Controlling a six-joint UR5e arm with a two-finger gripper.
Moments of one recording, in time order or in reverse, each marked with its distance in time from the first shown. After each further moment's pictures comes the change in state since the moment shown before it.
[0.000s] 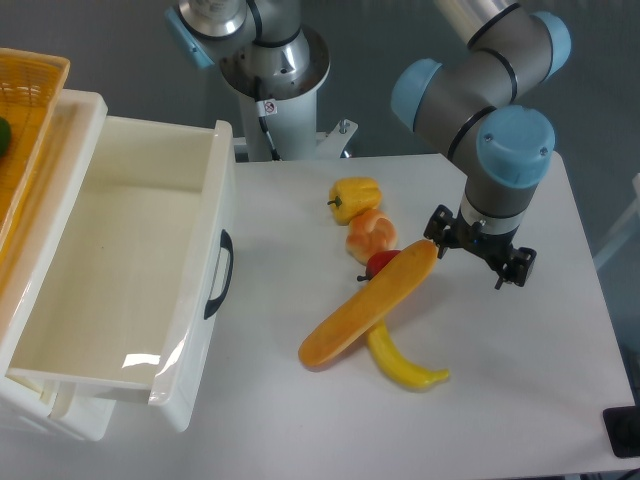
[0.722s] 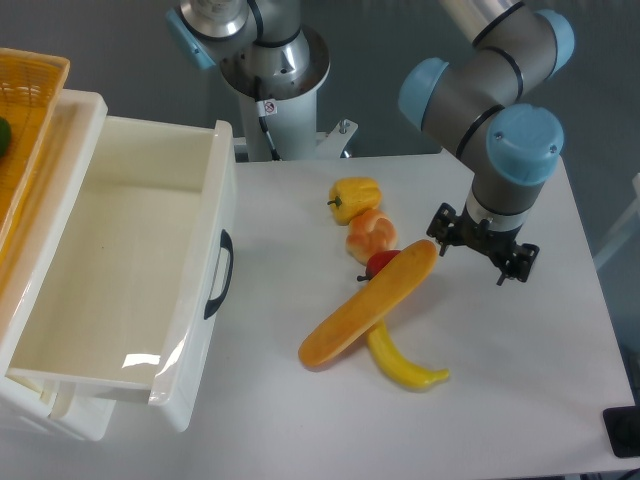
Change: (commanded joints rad) arm 0.003 -0.002 -0.063 0.000 -0.025 -0.153
